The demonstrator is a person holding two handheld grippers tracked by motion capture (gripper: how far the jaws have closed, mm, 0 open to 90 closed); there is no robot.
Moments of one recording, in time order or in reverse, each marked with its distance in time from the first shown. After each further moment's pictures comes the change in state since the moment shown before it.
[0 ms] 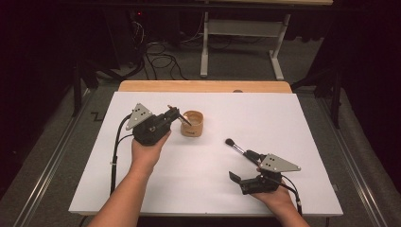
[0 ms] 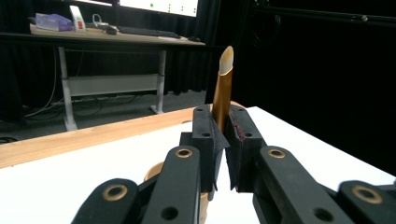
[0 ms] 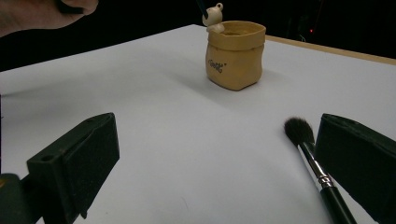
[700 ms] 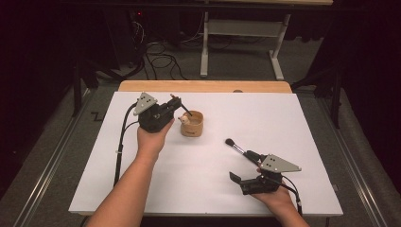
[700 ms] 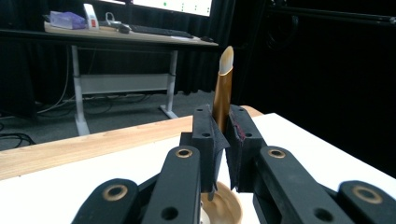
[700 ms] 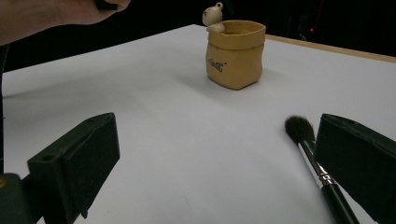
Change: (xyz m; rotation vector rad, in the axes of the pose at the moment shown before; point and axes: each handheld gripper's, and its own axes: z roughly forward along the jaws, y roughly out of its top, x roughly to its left) left arm 0.019 0.008 0.033 0.002 0.049 -0.023; right arm 0.000 -0.001 -0.001 -0.002 0.004 0.007
